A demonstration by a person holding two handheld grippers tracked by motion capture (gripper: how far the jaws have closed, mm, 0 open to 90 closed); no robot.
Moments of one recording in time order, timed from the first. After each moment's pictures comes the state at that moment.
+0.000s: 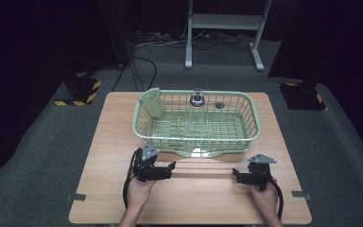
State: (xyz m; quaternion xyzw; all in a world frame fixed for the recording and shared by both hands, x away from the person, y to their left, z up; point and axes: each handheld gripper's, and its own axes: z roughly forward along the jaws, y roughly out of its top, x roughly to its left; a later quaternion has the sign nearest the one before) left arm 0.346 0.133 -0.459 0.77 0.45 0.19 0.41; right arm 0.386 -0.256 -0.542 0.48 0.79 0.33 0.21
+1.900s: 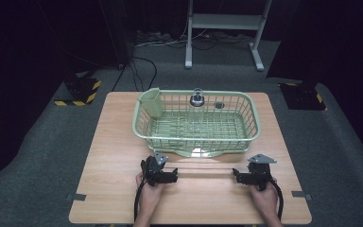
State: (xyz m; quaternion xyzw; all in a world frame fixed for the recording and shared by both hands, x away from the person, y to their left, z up) left arm 0.372 0.114 -0.545 0.77 0.50 0.21 0.32; right arm 0.386 -0.256 -0.542 0.48 0.79 0.33 0.21
